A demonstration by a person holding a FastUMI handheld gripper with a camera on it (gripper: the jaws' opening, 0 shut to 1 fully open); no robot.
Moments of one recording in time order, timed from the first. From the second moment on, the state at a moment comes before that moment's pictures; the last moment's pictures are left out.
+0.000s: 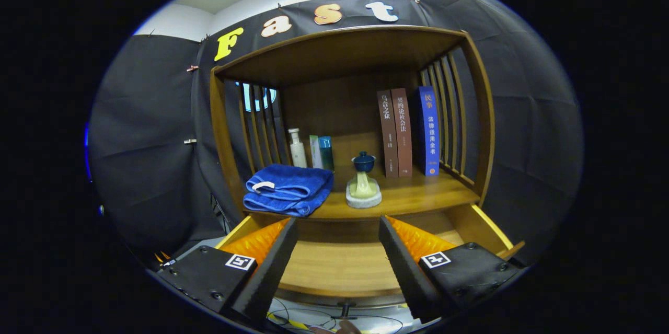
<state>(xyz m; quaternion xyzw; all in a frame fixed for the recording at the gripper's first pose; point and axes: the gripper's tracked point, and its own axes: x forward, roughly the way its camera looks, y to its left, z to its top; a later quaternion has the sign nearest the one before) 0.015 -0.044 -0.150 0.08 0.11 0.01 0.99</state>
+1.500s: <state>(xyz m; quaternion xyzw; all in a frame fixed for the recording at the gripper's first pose) 0.001 -0.048 -0.280 0.05 0.13 -0.07 0.99</state>
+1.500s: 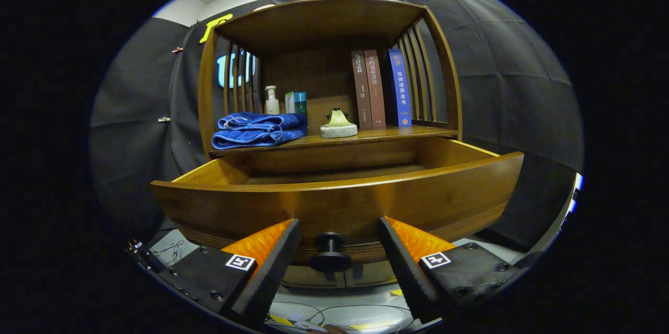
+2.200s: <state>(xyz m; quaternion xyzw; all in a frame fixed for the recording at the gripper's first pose) 0.119 -0.063 -0.298 0.05 0.14 -0.07 0.99</state>
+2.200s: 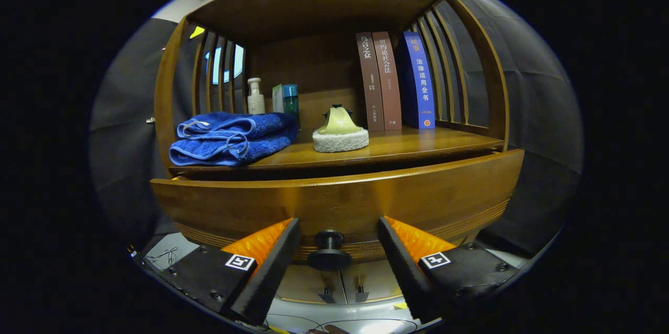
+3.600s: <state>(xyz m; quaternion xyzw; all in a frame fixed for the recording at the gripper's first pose) 0.107 -0.042 -0.236 0.04 0.13 -0.03 0.99</state>
